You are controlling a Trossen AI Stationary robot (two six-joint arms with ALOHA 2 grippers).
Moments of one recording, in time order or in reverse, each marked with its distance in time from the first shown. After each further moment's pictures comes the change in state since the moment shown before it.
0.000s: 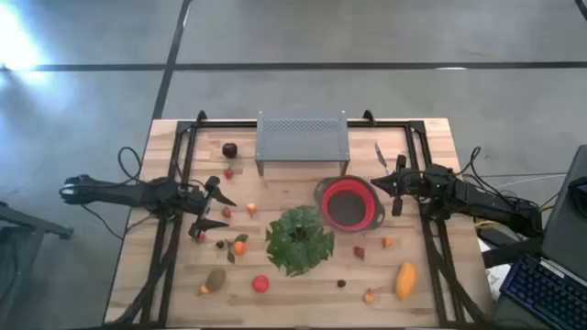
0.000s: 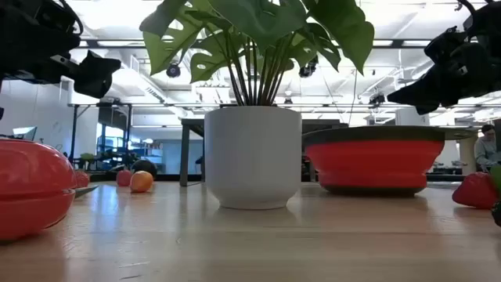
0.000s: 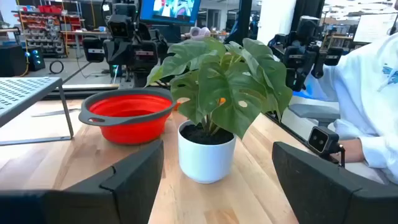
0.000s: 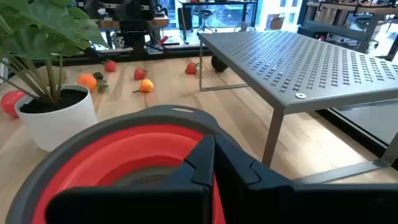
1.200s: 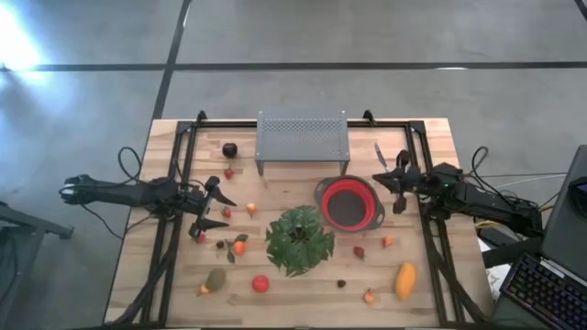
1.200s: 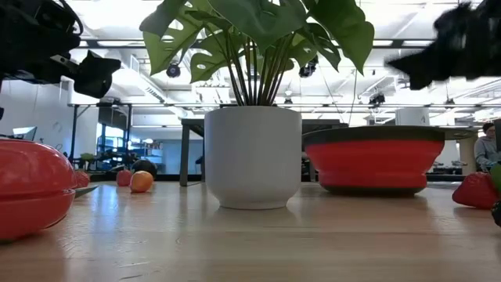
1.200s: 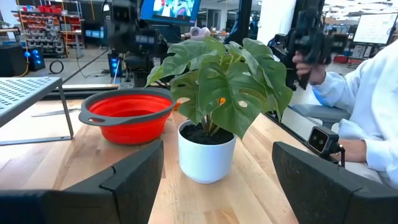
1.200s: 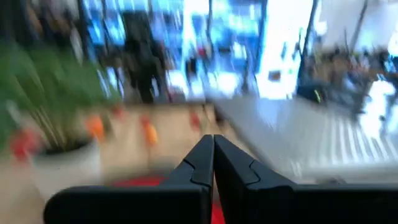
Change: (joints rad) left arm 0.000 0.000 0.000 0.000 0.000 0.000; right arm 0.001 0.001 -0.001 0.302 -0.043 -0.025
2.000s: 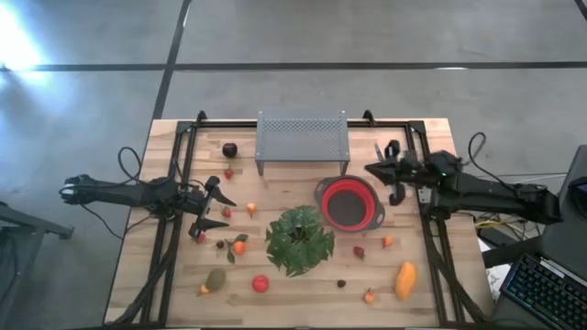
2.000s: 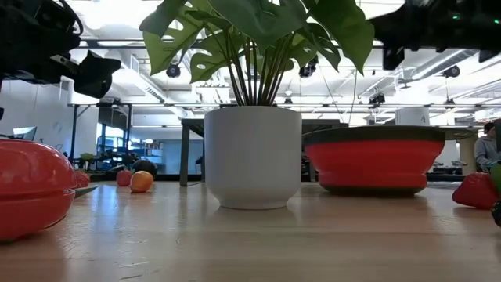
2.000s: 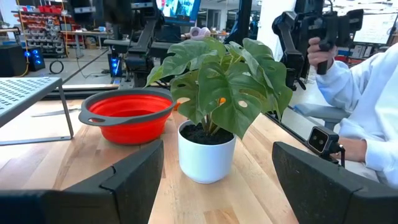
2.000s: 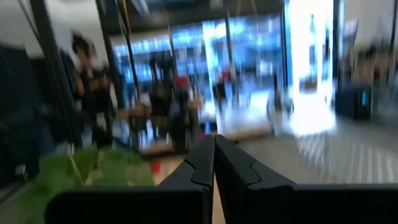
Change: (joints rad) left arm 0.000 0.000 0.000 0.000 0.000 0.000; right arm 0.000 0.467 0.217 0.231 -0.082 0.207
